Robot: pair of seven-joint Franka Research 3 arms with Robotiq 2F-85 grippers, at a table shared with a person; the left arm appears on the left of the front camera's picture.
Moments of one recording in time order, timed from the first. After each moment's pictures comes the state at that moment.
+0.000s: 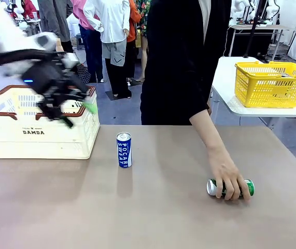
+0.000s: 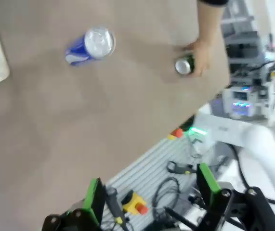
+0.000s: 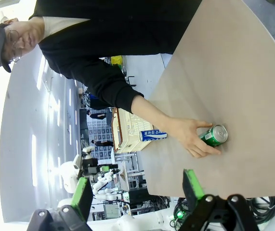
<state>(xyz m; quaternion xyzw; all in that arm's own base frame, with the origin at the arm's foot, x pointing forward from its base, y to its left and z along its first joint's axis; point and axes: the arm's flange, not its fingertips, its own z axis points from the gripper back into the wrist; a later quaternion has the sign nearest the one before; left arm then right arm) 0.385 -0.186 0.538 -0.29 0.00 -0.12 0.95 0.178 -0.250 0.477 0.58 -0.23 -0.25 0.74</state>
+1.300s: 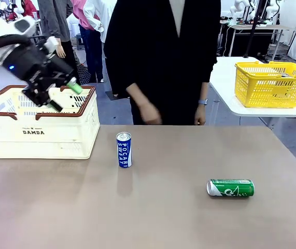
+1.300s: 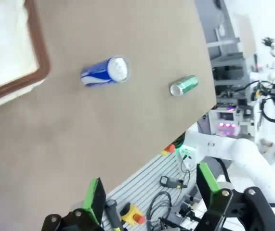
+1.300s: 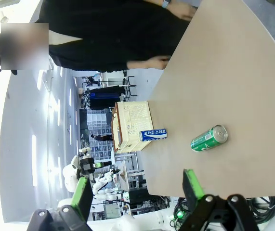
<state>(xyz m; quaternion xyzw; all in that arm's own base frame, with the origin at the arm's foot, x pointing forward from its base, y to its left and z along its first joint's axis) 0.391 -0.080 0.552 -0.36 -0.05 -0.07 0.93 0.178 -0.250 0.477 0.58 -0.23 -0.25 0.74</state>
